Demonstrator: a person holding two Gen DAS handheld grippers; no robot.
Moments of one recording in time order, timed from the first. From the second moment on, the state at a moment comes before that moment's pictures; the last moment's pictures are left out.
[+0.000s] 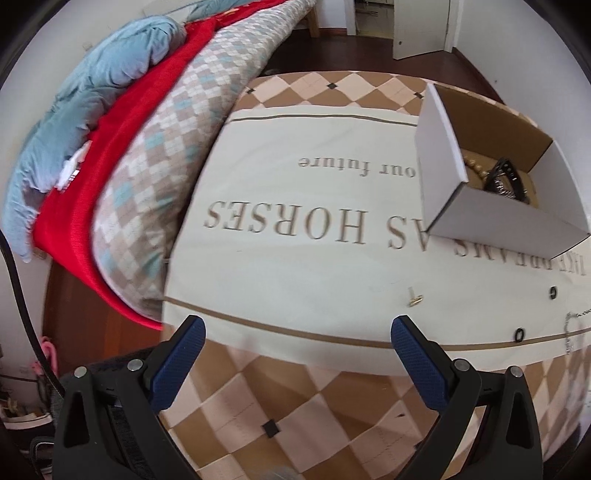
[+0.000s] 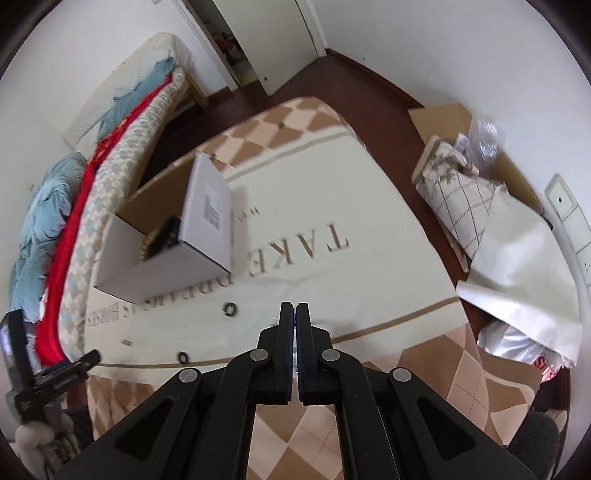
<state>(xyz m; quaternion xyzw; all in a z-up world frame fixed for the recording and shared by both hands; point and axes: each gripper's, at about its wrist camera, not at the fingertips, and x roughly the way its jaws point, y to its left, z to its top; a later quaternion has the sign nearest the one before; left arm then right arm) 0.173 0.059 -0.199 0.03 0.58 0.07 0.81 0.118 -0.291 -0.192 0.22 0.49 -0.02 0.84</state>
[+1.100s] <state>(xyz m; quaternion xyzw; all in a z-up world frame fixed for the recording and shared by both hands) 0.185 0.049 -0.185 -0.05 0.60 -0.04 0.79 0.130 -0.266 -0.139 0.21 0.45 0.02 0.87</state>
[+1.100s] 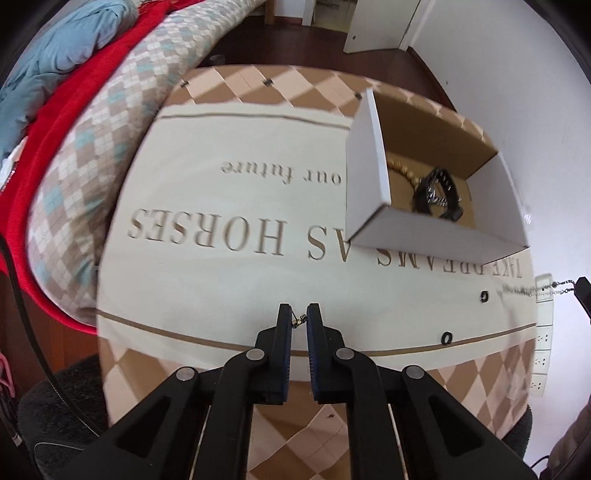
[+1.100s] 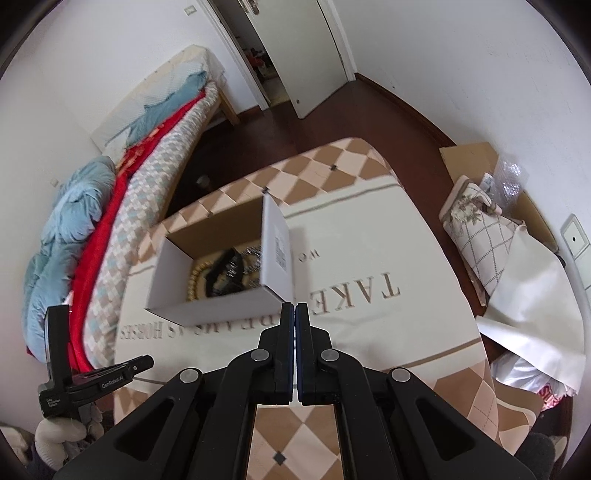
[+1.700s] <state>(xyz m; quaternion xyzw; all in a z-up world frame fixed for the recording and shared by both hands) 0.247 0.003 -0.072 -0.01 0.52 -0.11 0.85 0.185 -0.224 -0.042 0.16 0.40 0.10 0.90</state>
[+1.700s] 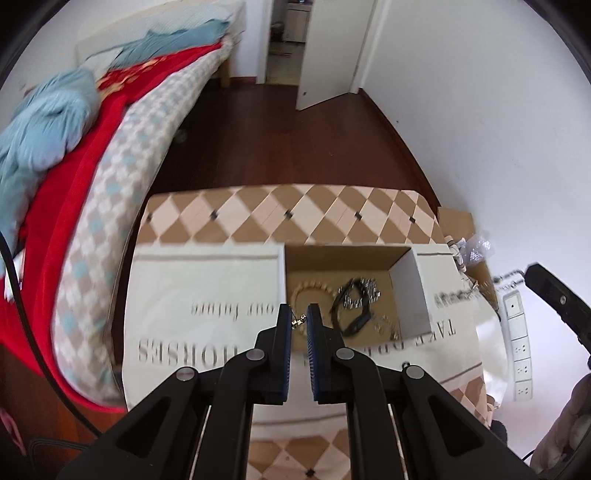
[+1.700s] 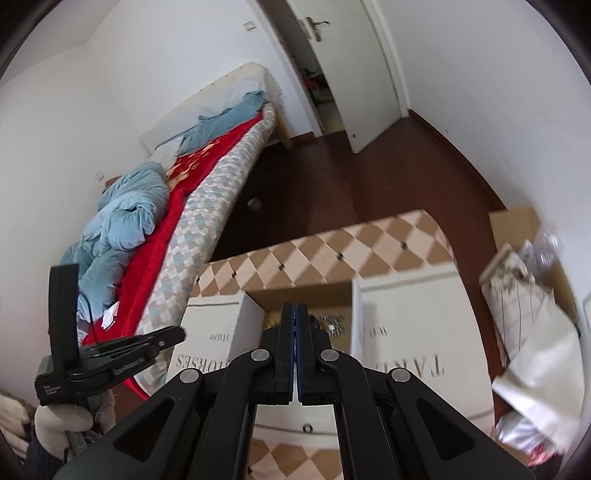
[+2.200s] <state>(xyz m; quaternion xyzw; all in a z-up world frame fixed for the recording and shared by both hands) 0.322 -0.029 -0.125 0.03 0.58 -0.13 0.80 0.281 -0.202 -0.108 0.10 0.49 0.09 0.86</state>
